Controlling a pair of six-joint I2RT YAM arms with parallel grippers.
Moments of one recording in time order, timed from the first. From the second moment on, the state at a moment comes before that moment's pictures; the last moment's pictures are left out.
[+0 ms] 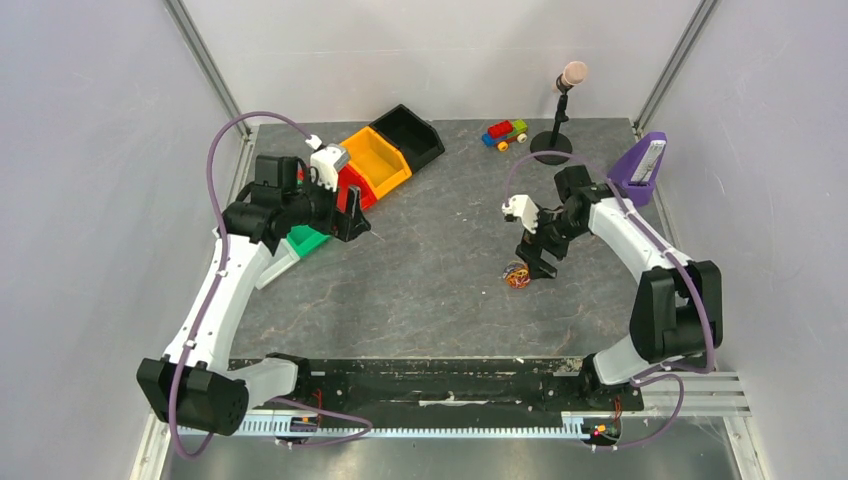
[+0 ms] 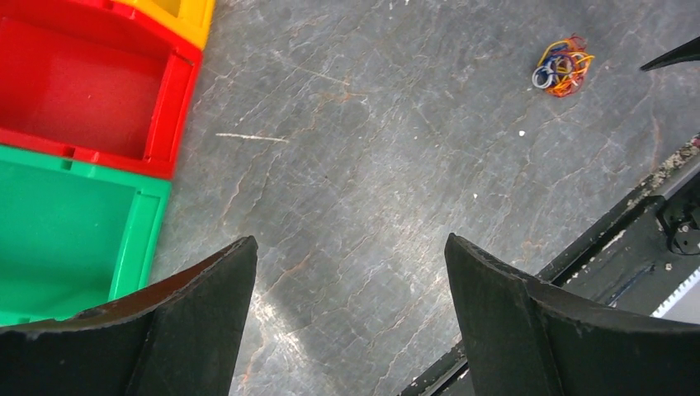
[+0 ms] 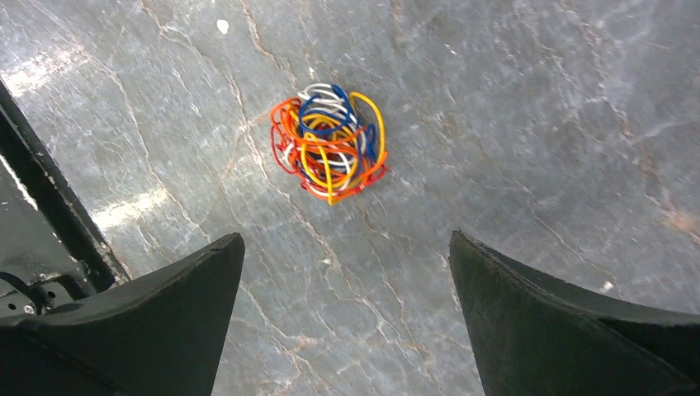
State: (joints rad) left arm -0.18 1.17 1.21 -0.77 0.45 0.13; right arm 0.15 1.54 1.14 -0.96 -0.48 -0.99
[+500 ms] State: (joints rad) left arm -0.19 1.15 1.07 -0.61 0.58 0.08; right arm 0.20 1.66 0.99 -0.74 -0.51 -0.87
